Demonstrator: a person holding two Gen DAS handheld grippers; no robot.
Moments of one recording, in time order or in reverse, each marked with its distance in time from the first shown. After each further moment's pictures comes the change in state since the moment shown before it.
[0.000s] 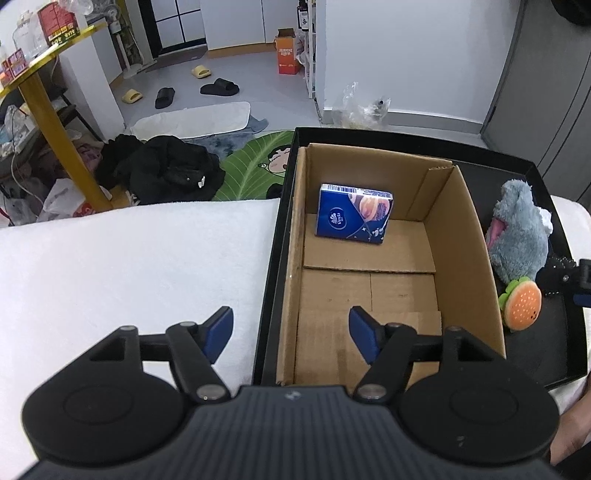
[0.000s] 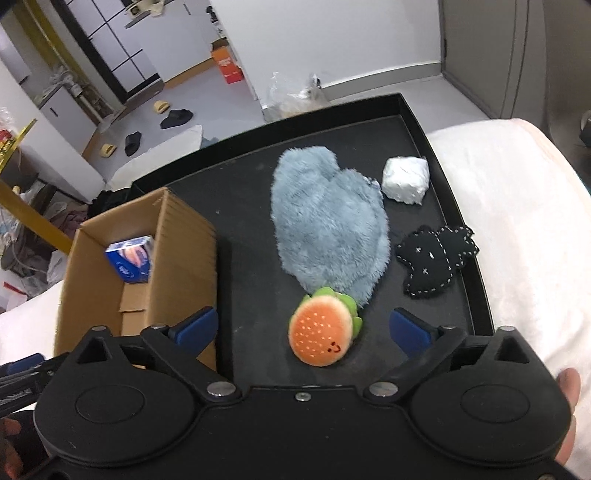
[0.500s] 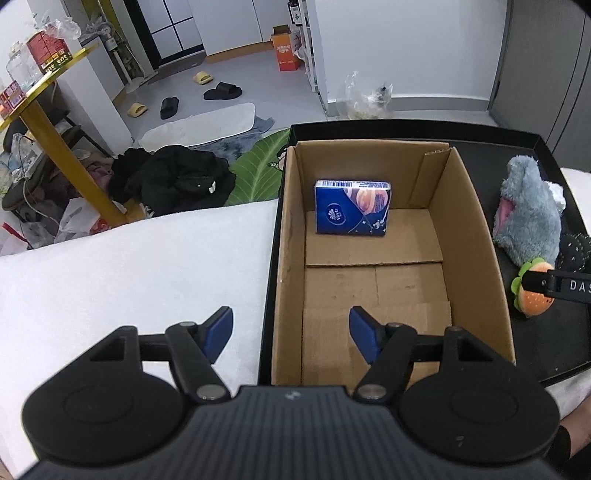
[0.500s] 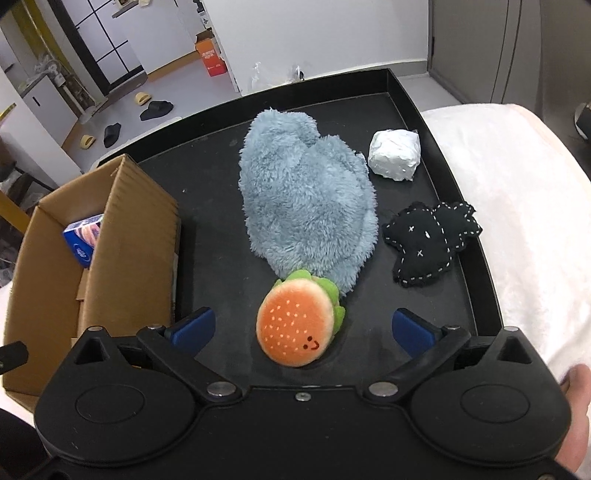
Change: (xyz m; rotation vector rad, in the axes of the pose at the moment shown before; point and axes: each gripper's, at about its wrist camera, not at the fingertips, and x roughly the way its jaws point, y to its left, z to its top) left arm 0.001 -0.021 0.003 0.089 0.020 0.088; right arm 0.035 -0.003 -0.015 -0.024 -0.004 -0.074
